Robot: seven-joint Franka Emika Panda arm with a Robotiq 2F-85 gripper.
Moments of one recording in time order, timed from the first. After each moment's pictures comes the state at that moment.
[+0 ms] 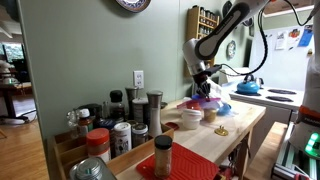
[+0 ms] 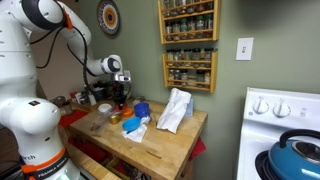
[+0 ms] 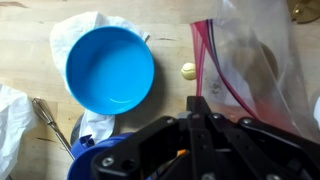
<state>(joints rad) 0.15 0.10 0.12 -2.31 -0.21 2.08 0.34</state>
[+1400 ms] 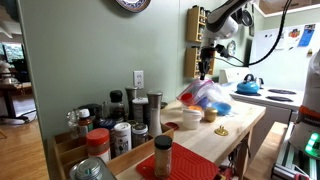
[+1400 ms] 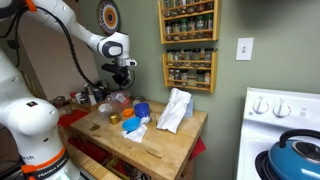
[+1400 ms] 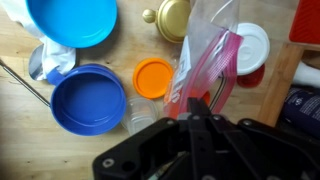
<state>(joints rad) 0.09 -0.22 -0.03 -2.40 0.31 2.16 -0.29</state>
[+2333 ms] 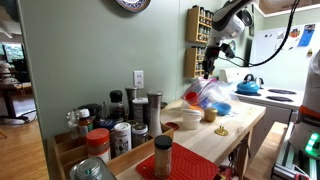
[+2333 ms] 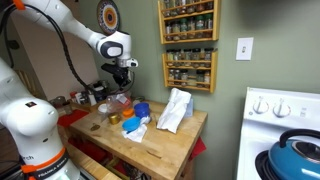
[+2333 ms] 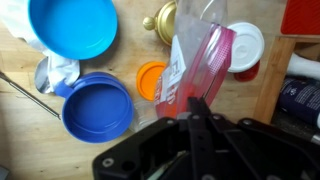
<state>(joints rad) 0.07 -0.29 -0.07 -2.46 0.36 2.16 -0.31</state>
